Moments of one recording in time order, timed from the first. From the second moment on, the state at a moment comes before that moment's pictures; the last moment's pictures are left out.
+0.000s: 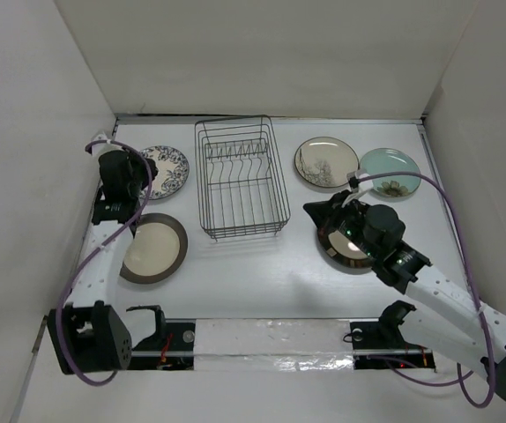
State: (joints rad) left arm 0.04 1.10 0.88 -0.08 -0.07 -0.67; right arm 0.68 0.83 0.60 0.18 0.02 0.41
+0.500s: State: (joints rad) left arm 0.34 1.65 1.03 -0.08 0.10 -0.68; right arm 0.68 0.76 0.58 0.17 0.02 0.41
